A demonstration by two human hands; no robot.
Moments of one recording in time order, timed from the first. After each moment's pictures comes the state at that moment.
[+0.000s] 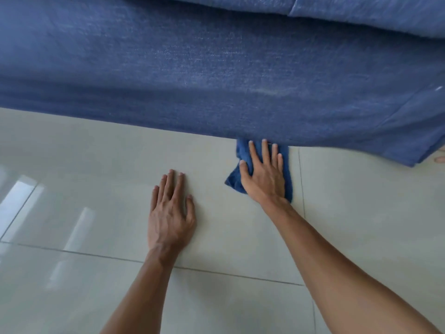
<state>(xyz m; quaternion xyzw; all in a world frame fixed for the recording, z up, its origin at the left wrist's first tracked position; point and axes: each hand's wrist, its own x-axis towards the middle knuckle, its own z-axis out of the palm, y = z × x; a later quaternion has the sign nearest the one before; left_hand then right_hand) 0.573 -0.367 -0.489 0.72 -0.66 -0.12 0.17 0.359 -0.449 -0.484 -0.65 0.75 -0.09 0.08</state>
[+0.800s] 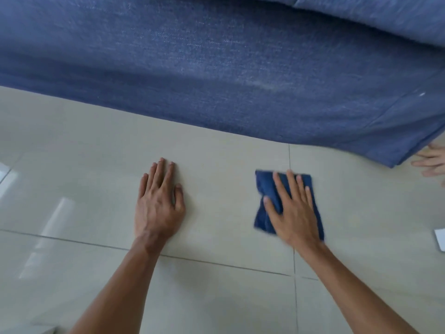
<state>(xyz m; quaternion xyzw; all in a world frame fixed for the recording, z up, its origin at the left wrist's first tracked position) 0.575 -0.368 -0.493 0.72 -0.66 -0.11 0.18 0.273 -0.345 -0.482 -0.67 0.74 -0.03 0.05</state>
